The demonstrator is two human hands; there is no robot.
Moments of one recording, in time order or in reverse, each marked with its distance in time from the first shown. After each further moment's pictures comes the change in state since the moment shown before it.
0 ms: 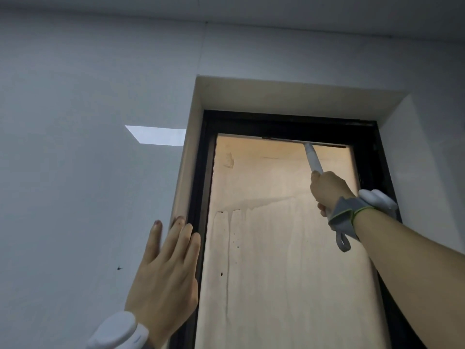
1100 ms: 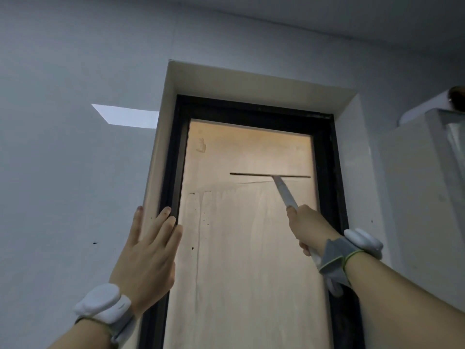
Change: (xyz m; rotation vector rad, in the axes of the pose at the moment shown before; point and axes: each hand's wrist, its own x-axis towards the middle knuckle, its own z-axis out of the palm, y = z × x) left_hand -0.010 0.010 -0.001 -0.056 -0.017 0.108; right_hand -0.107 0.069 -0.027 -0.014 -0.205 0.151
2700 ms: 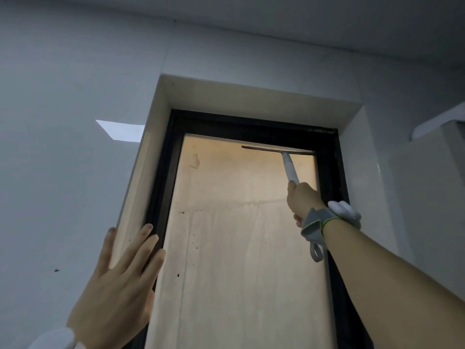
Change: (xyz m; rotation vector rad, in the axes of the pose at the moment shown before) left_hand 0.005 0.003 0.008 0.045 0.026 -0.005; right_hand 0.119 -0.052 -0.019 0.012 0.157 -0.116
